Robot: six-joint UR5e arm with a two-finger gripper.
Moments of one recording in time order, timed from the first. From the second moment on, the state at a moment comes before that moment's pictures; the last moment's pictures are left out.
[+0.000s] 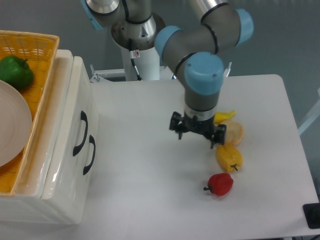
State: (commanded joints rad) arm 2.61 -1.88 -1.52 -1.19 1.60 1.02
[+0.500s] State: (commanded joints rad) arm 2.76 -1.79 -1.54 -1.20 1.61 1.18
